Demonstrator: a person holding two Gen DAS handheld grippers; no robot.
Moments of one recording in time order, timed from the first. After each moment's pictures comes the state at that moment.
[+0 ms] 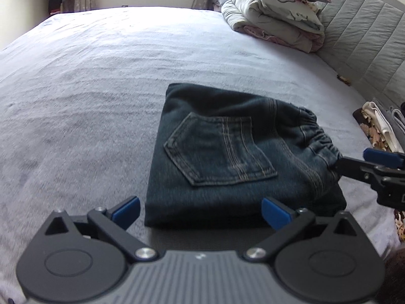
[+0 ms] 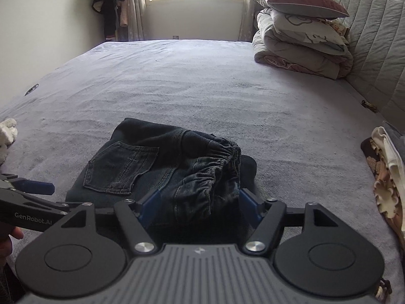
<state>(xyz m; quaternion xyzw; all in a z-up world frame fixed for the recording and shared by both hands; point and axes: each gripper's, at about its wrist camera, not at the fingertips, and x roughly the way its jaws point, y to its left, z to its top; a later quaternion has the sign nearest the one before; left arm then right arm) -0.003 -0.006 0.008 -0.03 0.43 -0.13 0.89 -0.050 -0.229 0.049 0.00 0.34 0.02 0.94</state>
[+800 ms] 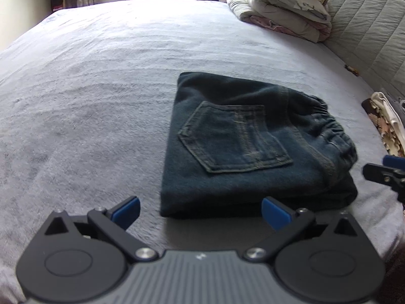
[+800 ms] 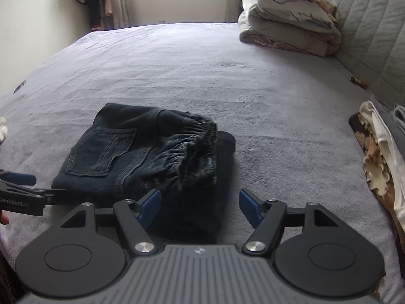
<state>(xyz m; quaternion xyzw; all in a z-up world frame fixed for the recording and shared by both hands) 0.007 0.006 0.004 -0.01 0.46 -0.12 0.88 -0.050 -0.260 0.041 0.02 0.39 0.00 0.92</state>
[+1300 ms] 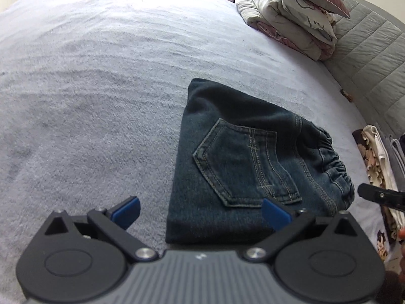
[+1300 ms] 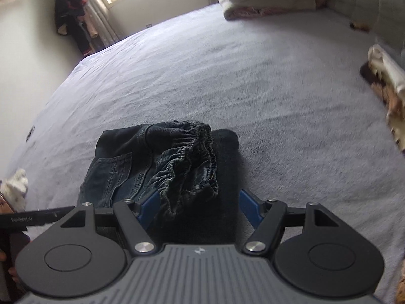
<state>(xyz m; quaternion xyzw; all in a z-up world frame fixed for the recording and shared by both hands) 0.051 0.038 -0.003 -0.10 0.48 -0.16 0.86 -0.019 -0.302 0.030 0.18 0.41 0.02 0.89</state>
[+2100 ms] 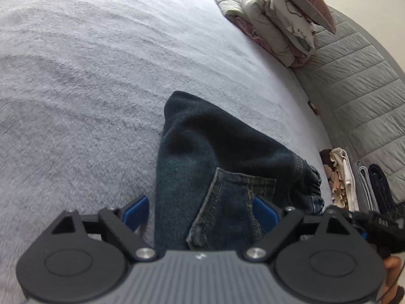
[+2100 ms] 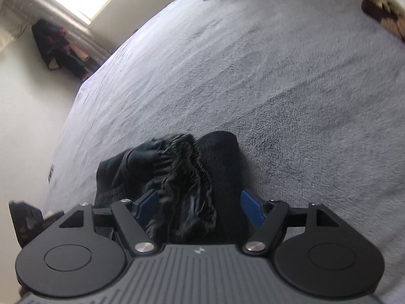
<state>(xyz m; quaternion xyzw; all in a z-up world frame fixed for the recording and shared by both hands) 0.147 0.045 -0.047 -0.20 0.49 -0.28 0.80 0.034 -0.347 -0.016 0.34 0.42 0.04 0.84</state>
